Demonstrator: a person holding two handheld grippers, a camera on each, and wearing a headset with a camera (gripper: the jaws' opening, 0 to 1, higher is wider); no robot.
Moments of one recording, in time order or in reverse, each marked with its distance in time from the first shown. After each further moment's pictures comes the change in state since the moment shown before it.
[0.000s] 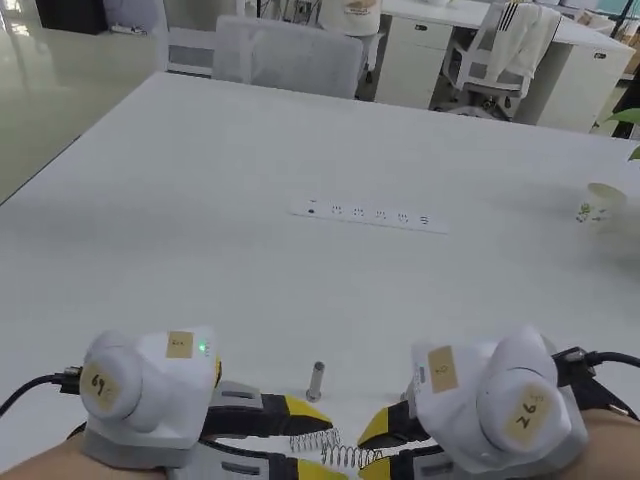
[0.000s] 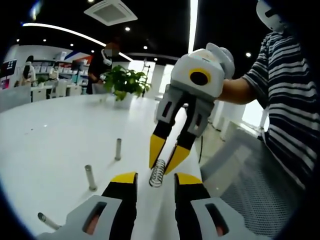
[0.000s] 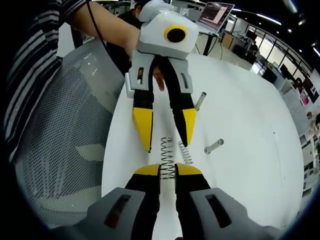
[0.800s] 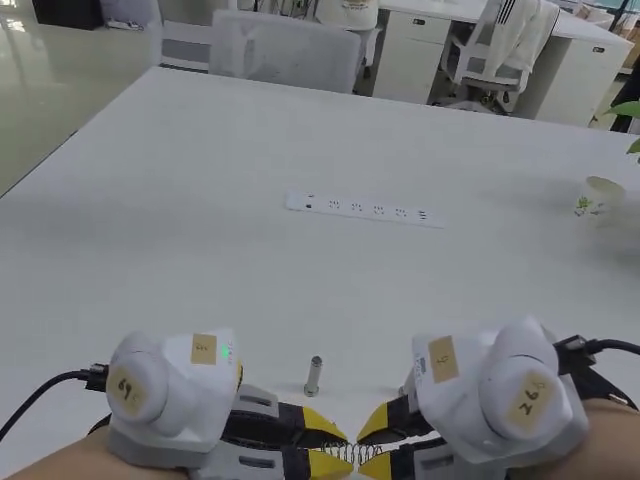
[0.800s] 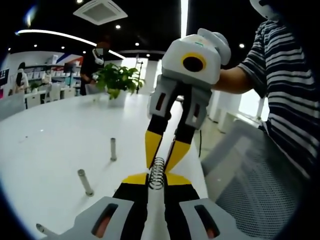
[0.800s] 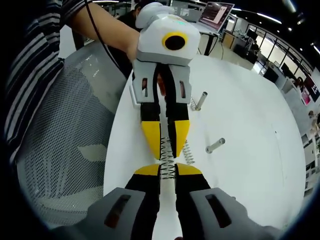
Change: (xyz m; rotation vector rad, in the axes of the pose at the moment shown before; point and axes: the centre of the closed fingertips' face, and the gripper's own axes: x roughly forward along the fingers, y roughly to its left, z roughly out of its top) left arm 0.013 -0.005 -0.005 0.076 0.040 -0.030; right arm -0.003 0.002 -0.001 0.008 -0.006 0.019
